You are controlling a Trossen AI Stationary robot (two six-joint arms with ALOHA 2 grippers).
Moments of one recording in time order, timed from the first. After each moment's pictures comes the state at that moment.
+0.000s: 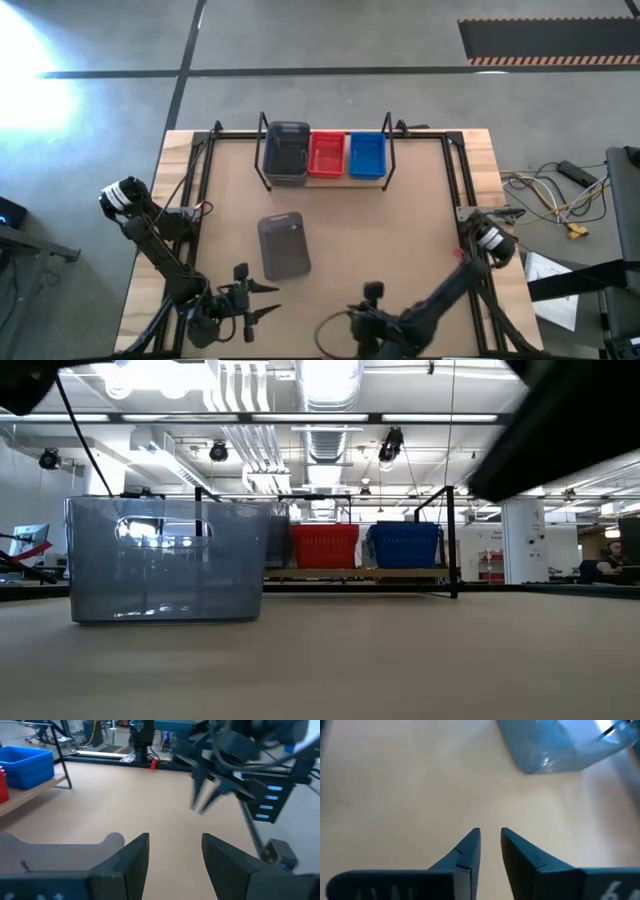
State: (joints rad) left arm -0.99 1.55 0.78 0.24 -1.10 -0.59; right arm 0.79 2.10 1.53 -0.65 0.75 0.62
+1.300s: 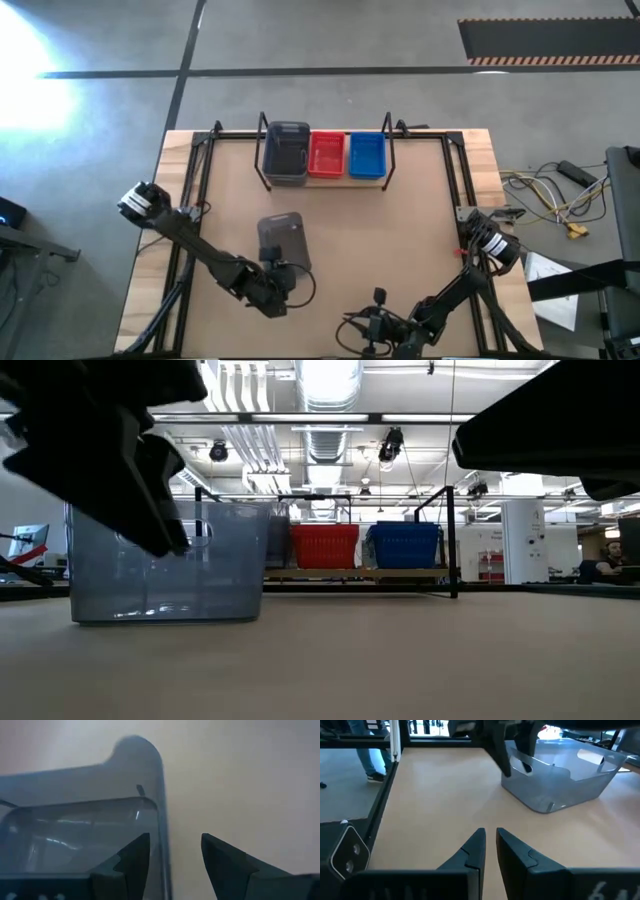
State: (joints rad) left arm -0.62 1.68 1.01 -0.40 -0.46 -0.65; right arm 0.87 2.12 1.11 0.46 1.05 0.45
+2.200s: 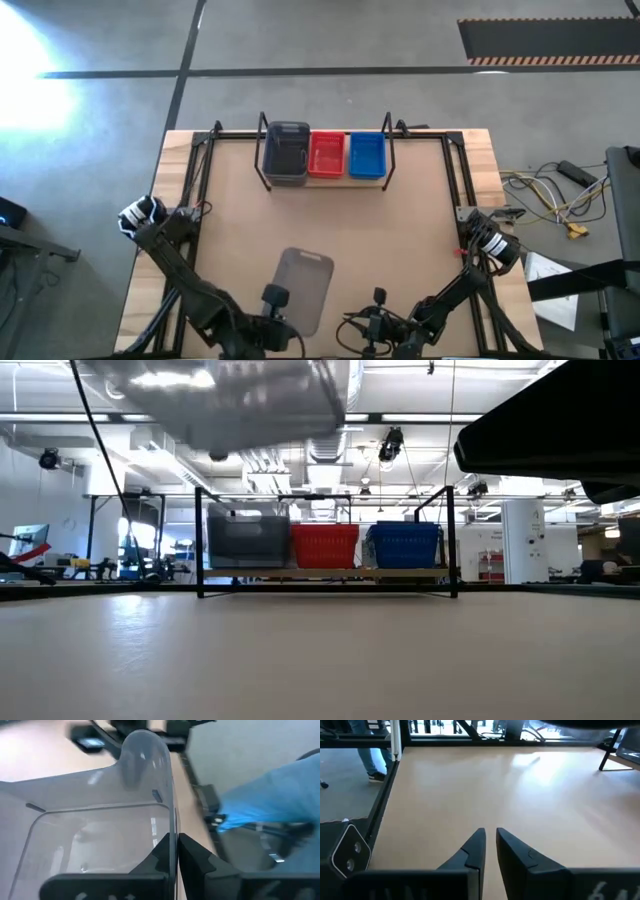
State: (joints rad) left arm -0.83 1.78 1.58 -0.66 -0.46 -0.41; right arm 0.87 2.12 1.10 0.46 1.04 0.46
